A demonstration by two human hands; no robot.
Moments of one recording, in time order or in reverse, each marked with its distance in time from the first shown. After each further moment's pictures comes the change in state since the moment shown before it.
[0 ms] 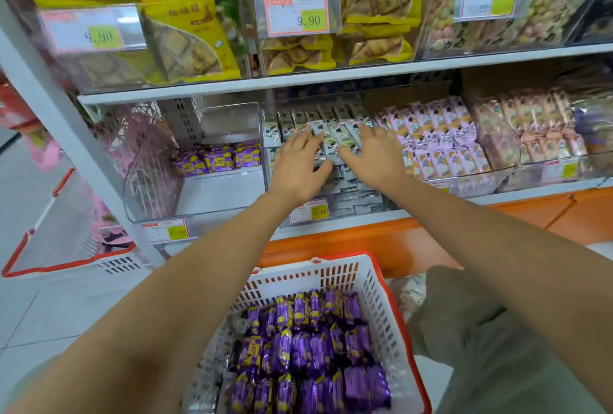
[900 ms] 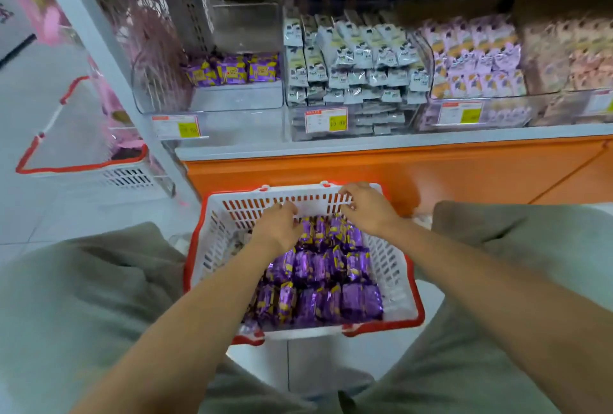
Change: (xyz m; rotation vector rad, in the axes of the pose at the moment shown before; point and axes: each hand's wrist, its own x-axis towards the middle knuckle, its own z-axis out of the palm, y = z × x) left_hand -0.204 -0.075 0.115 0.007 -0.439 -0.381; right_hand -0.174 0.025 0.125 0.182 -0.548 -0.102
